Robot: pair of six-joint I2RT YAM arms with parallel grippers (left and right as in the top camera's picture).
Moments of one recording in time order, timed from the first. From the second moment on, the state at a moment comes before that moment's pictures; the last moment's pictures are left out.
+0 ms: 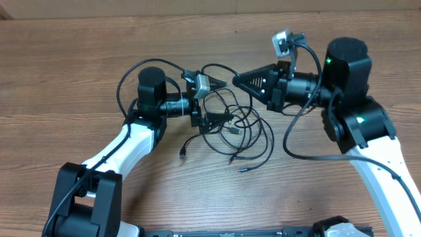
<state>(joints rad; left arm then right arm) -0.26 1.64 0.85 0.49 1.21 0.11 0.28 1.29 1.27 -0.32 -0.98 0.38</state>
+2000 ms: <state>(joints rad) -0.33 1.64 0.85 0.37 1.33 0.26 0.32 1.34 1.27 -0.12 -0.64 0.99</state>
